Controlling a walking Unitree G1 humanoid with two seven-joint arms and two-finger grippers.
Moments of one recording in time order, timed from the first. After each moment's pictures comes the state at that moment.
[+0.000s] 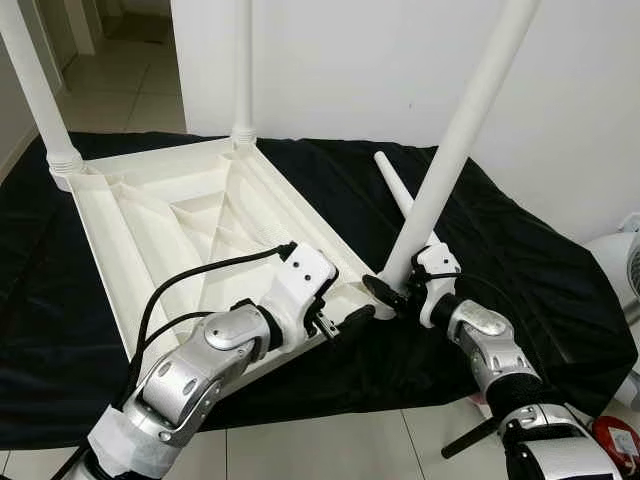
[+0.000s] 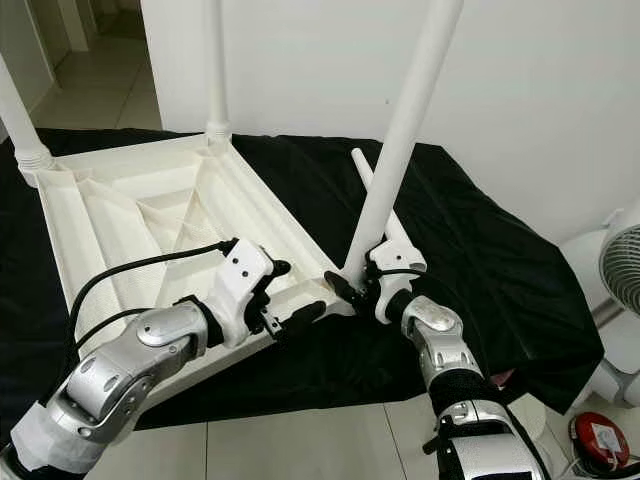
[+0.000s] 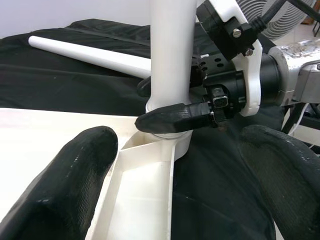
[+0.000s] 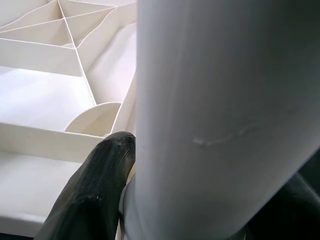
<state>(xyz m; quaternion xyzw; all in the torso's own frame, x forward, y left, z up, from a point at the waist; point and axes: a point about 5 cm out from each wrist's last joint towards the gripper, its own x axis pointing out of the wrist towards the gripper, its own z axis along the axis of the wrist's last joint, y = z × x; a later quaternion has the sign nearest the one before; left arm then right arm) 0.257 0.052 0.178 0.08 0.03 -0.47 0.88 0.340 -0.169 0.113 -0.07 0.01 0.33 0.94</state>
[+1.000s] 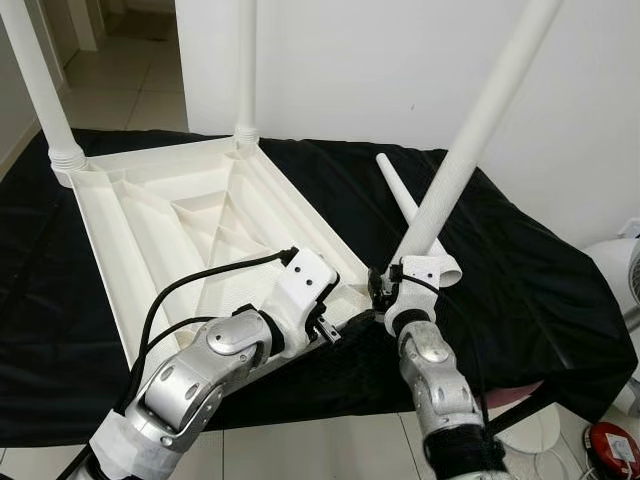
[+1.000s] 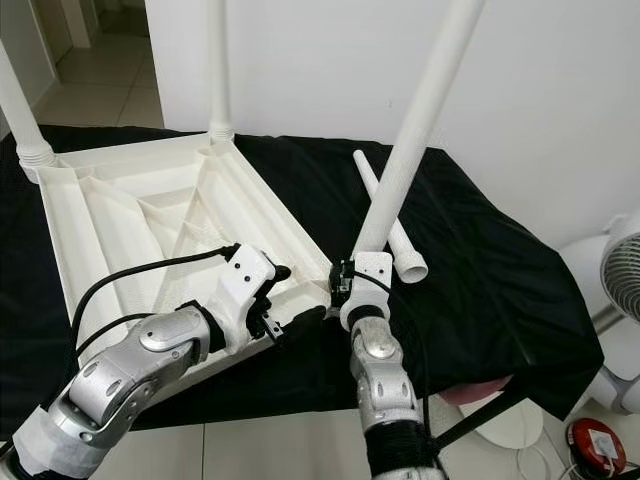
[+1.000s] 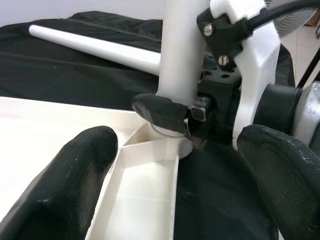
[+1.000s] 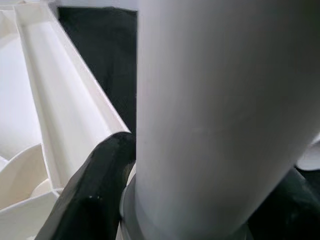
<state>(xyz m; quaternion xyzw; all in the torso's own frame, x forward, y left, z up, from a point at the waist) 0.254 0.050 0.173 0.07 0.04 -0.47 0.88 0.305 -0.117 0.116 0.02 0.03 -0.01 1.00</state>
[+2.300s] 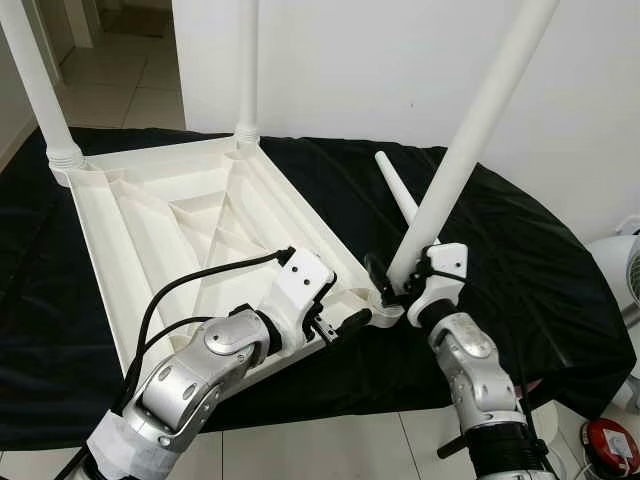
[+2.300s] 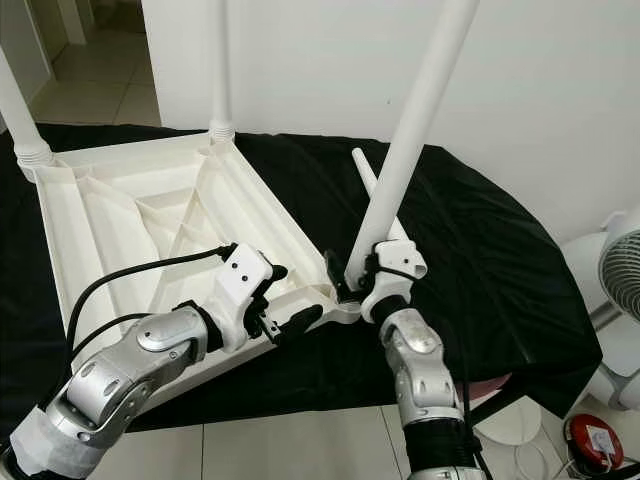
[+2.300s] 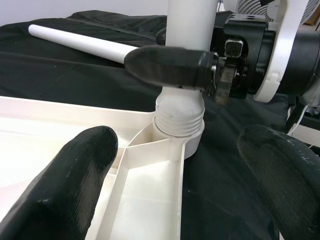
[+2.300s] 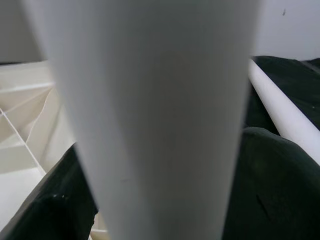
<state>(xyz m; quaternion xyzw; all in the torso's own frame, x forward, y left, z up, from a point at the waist) 0.255 0.052 0.173 0.07 0.04 -0.47 0.88 0.312 -0.155 0.140 0.07 -0.05 0.15 0.99</state>
